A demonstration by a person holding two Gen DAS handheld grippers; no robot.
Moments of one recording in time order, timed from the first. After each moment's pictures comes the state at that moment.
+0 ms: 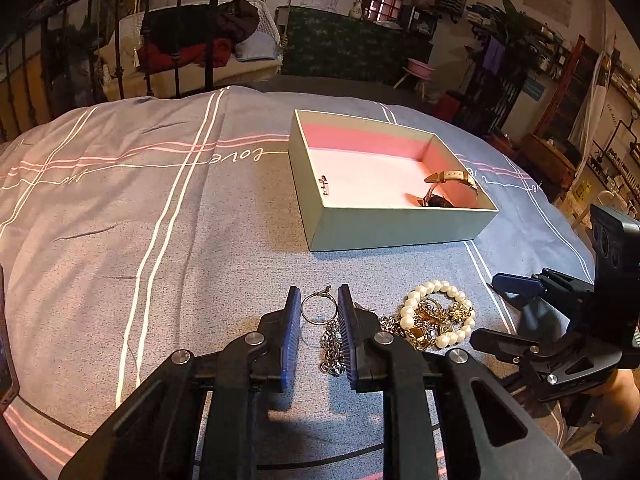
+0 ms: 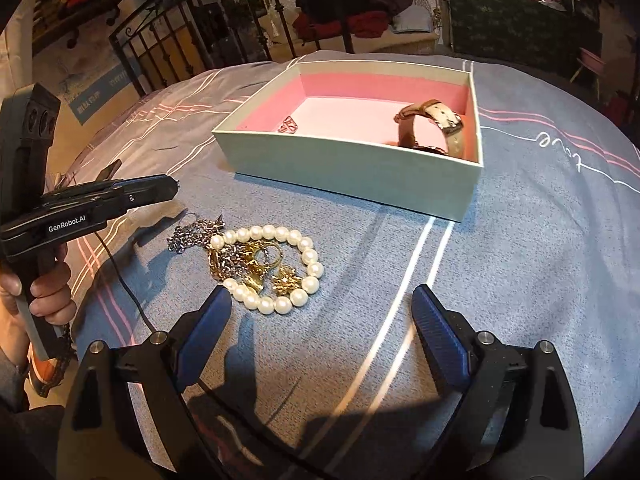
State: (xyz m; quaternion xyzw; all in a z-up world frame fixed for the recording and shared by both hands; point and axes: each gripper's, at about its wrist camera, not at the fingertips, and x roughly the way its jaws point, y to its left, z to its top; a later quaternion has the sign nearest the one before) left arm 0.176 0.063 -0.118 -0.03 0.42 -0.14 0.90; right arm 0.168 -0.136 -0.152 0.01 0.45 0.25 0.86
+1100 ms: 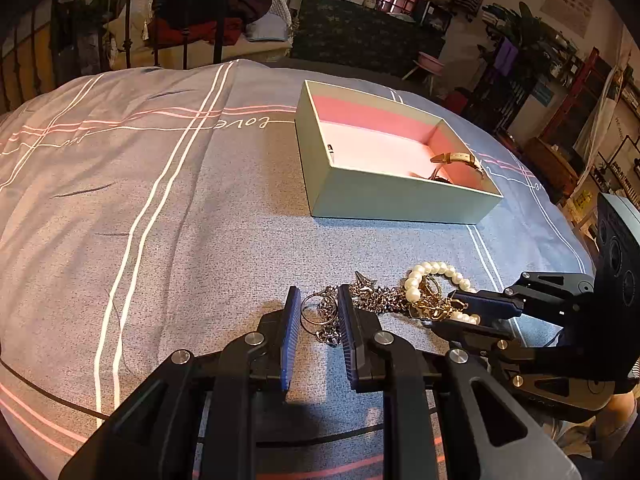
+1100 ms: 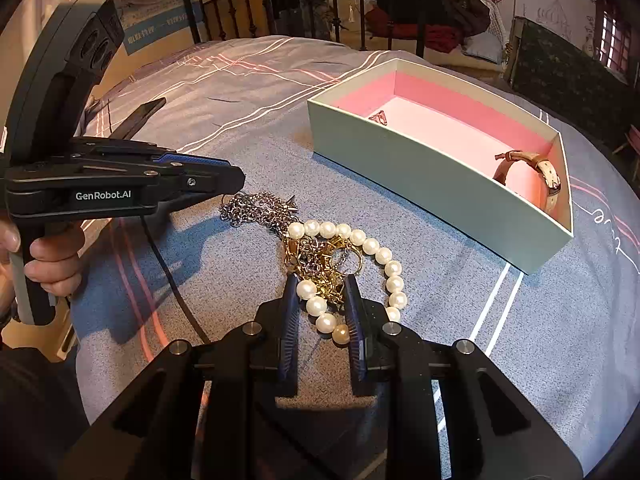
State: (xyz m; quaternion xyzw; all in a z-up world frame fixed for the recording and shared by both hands) left arm 0.172 0.068 -0.135 -0.06 0.45 -0.13 0.88; right arm 0.151 -0.092 -0.150 -0.09 0.43 0.32 0.84
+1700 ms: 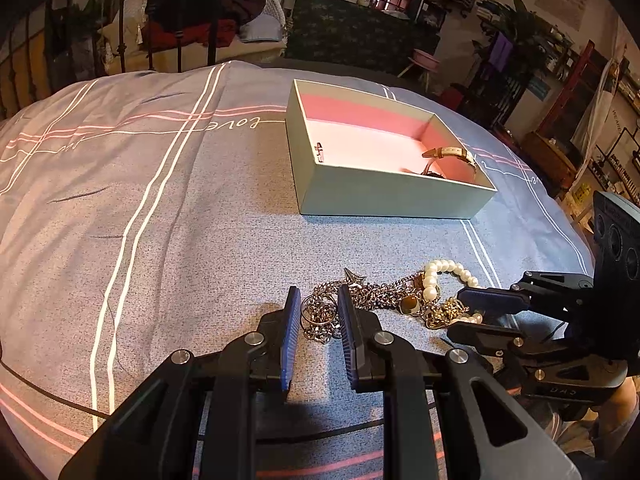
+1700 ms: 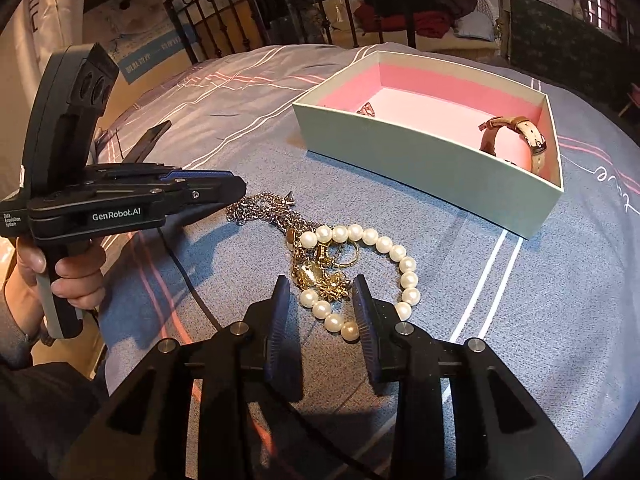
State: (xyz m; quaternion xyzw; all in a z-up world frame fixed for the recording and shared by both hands) left arm 0.167 0.061 -0.133 -0.05 0.45 -0.14 0.88; right arm 0.152 -0.116 -0.149 -0.02 0.44 0.33 0.83
